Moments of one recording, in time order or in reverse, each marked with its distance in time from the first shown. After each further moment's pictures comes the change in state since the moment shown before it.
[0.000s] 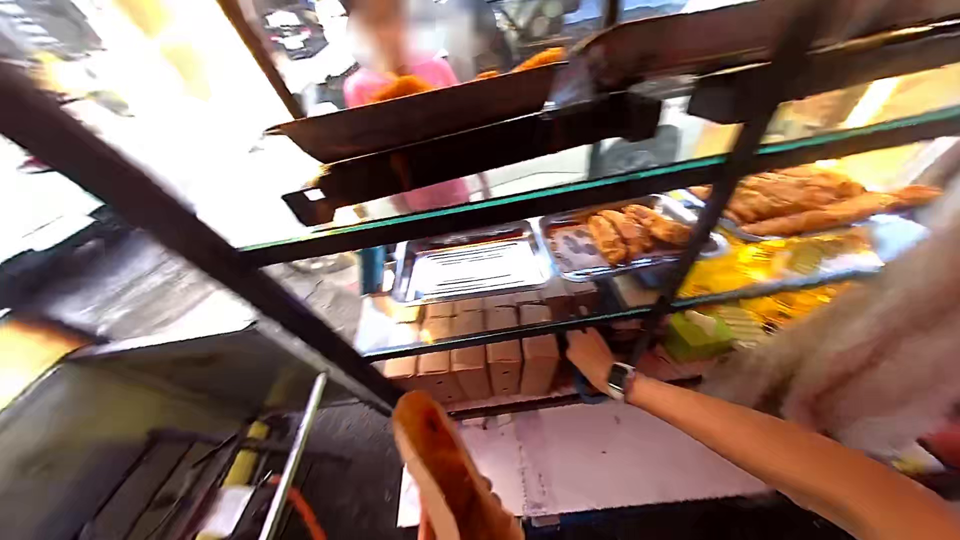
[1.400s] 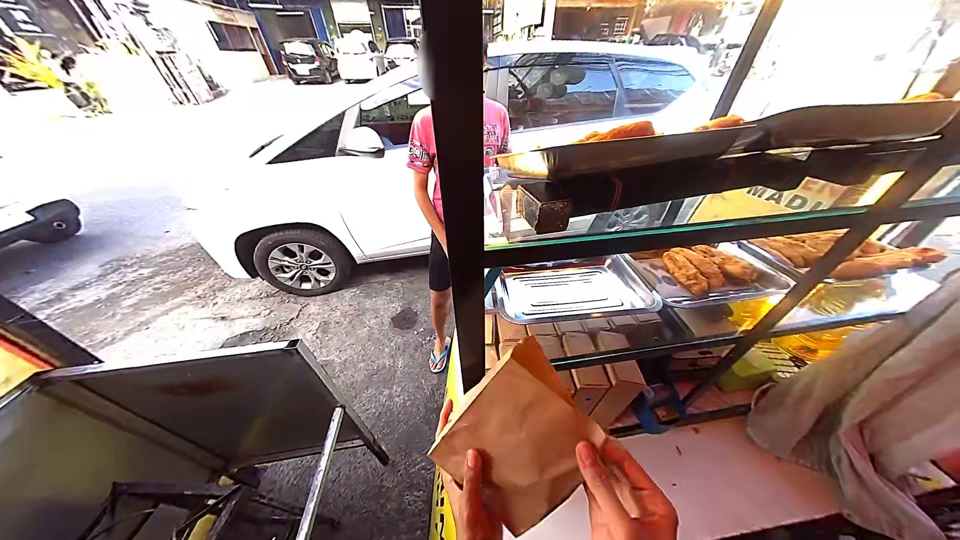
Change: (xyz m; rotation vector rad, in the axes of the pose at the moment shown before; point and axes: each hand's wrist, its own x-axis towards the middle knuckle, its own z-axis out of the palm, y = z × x) left_hand 0.050 0.173 0.033 0.570 0.165 0.577; right_hand -0.118 -0.349 -0.036 1.700 1.110 -0.031
